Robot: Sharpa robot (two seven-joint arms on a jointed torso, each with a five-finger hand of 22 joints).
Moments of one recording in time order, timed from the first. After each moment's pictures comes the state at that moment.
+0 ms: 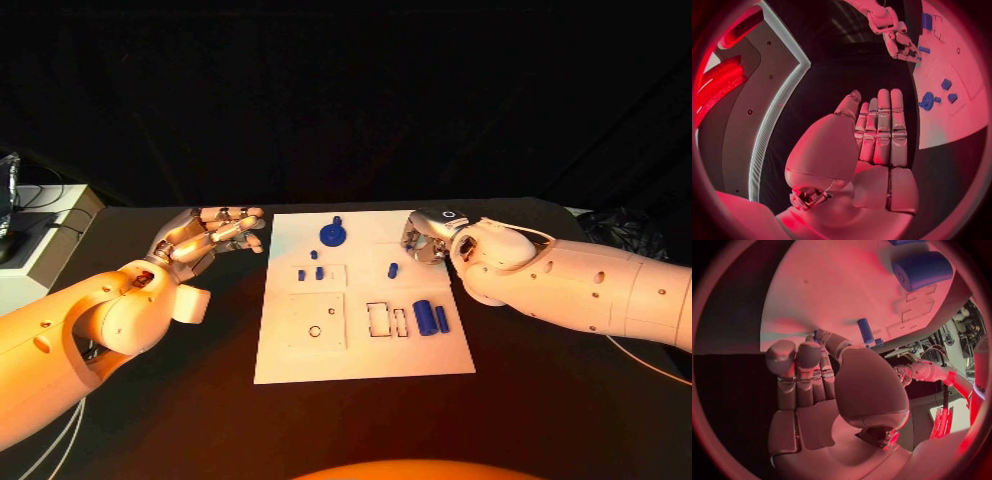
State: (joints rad) left arm 0.89 -0.90 0.32 1.48 -0.25 -0.03 0.34; left_hand 1.48 0.02 -0.07 0.02 0.33 1.07 0.15 0.07 0.06 1.19 0.11 0.07 0.06 1.16 0.04 0.43 0.41 0.11 1.11 0.06 0.19 0.93; right arm 1.19 -0.78 -0.13 1.33 -1.67 -0.38 -0.25; right_hand 1.34 -0.07 0.47 -0.10 0.21 1.22 0.11 0.06 0.08 1.27 0.07 0.05 0.06 1.42 -0.04 1.04 0.51 0.12 1.43 -0.06 0.84 1.19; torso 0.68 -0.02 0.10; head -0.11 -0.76
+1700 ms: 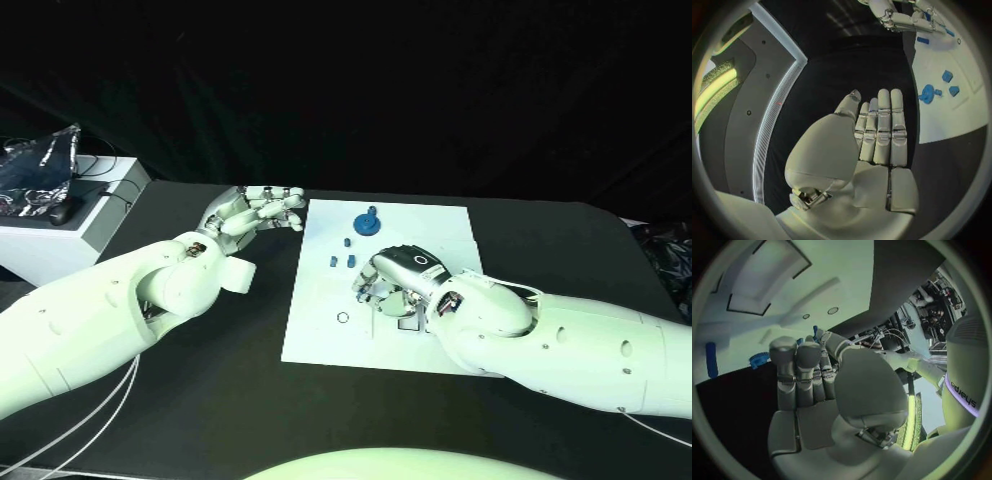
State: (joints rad) left arm 0.89 -0.87 0.32 1.47 -0.24 -0.12 0.34; left_hand 1.48 0.02 -0.07 0.02 0.33 1.07 0.15 0.07 0.06 1.19 0.11 0.07 0.06 1.16 0.04 0.43 0.41 0.11 1.11 0.06 0.18 0.94; right arm 1.09 -0.71 -0.14 1.64 -1.69 -0.48 -0.20; right_hand 1.34 -0.07 0.48 -0.10 0.21 1.22 0.11 0.06 0.08 1.26 0.07 0.06 0.06 1.42 -0.04 1.04 0.52 0.12 1.46 -0.06 0.66 1.31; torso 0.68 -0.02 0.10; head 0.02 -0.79
